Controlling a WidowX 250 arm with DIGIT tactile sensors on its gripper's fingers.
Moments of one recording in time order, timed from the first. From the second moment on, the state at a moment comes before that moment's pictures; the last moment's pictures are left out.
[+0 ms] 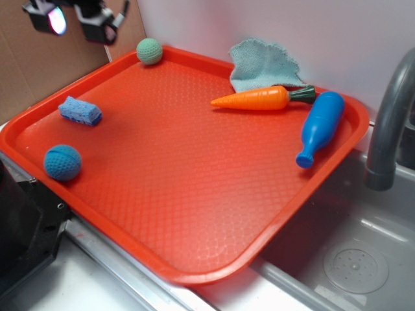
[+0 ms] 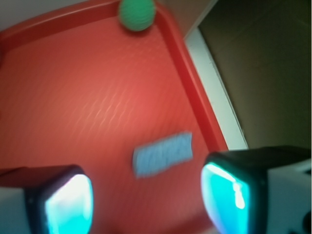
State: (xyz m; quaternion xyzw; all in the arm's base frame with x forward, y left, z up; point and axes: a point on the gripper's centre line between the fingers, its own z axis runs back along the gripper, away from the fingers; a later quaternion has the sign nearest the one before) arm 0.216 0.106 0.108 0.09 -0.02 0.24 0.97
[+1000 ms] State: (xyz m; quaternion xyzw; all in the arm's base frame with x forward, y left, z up) arm 0.184 0.123 0.043 0.04 0.01 0.71 0.71
